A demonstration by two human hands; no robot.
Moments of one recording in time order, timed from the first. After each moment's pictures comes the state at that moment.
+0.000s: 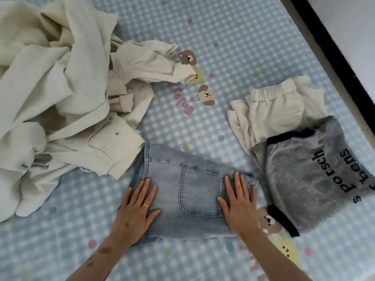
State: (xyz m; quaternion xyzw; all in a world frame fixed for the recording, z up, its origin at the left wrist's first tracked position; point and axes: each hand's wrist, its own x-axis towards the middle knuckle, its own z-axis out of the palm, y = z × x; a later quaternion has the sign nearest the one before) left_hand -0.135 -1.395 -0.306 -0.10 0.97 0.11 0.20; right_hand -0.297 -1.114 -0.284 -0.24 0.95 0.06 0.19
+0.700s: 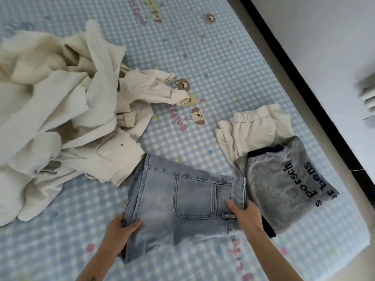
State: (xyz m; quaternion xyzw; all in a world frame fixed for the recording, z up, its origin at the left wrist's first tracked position) left_hand -0.119 -1.391 -0.233 -0.53 0.62 0.57 0.13; right_hand -0.313 -1.113 -0.193 0.18 0.89 -0.31 0.28
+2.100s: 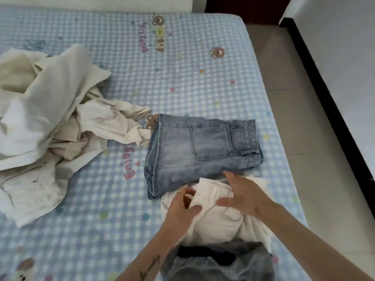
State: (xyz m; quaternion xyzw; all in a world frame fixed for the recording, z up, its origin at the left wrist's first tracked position) left_hand -0.550 -1.200 -0.225 -0.46 0.61 0.65 0.00; right_hand -0.727 -1.108 -0.195 -0.45 0.83 0.01 0.34
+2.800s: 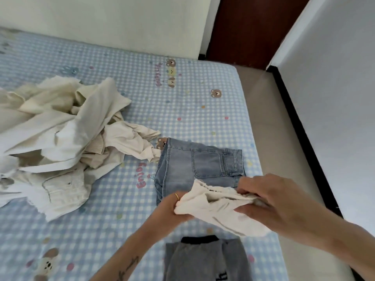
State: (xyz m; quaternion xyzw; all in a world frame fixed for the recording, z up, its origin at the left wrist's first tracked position) left_hand -0.490 -1.239 -0.091 -0.29 0.67 0.68 -0.04; right_hand -0.666 -1.102 0.102 -0.62 0.76 -0.06 0.20
